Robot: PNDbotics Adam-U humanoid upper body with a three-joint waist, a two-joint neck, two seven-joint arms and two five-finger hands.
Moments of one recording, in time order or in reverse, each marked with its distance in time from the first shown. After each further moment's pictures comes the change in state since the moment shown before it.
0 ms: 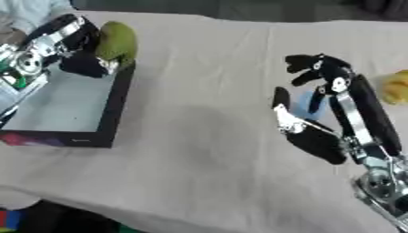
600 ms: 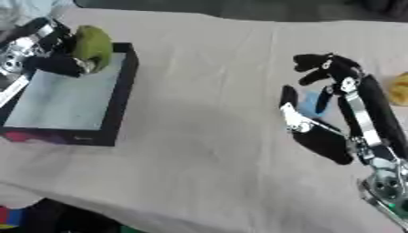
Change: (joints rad) left arm 0.038 0.010 0.050 0.092 -0.090 0.038 -0.028; right arm 0.008 -0.003 -0.005 0.000 -0.007 -0.006 -0.015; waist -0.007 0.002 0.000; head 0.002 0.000
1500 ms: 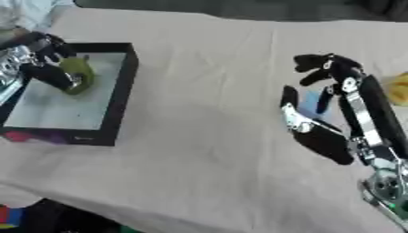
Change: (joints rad) left arm -0.015 -0.018 0.037 -0.048 -0.142 0.045 -0.094; right arm 0.001 0.000 -0.007 0.000 -0.003 -0.005 -0.010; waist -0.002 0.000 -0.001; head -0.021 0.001
